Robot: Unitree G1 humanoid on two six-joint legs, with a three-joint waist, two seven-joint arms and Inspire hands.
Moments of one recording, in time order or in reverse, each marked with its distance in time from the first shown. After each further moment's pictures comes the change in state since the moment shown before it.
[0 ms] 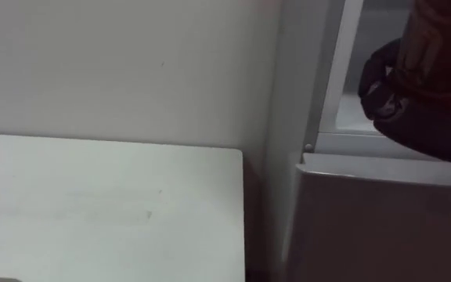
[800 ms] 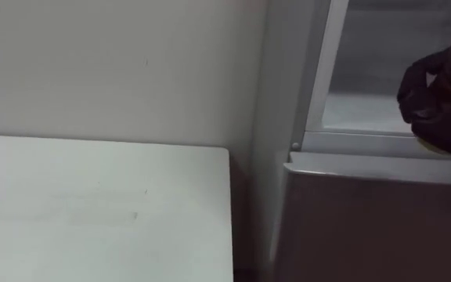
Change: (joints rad) left arm 0.025 0.001 0.004 -0.035 0.004 0.000 0.009; right arm 0.043 -0.037 -0.060 0.127 0.253 0.012 -0.049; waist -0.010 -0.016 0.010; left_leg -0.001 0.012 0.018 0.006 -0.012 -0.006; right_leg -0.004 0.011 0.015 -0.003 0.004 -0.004
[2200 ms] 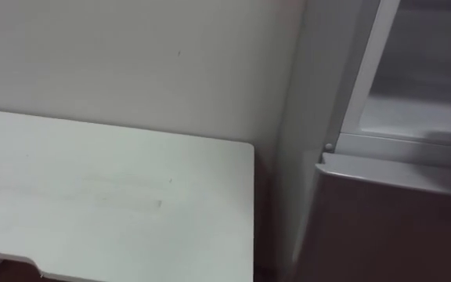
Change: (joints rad) left arm 0.049 0.001 0.150 -0.038 -0.001 0.062 0.007; right arm -0.324 -0.126 -0.002 0.569 0.074 0.151 -0.251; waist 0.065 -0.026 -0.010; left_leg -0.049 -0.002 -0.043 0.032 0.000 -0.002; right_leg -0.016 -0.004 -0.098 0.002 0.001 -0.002
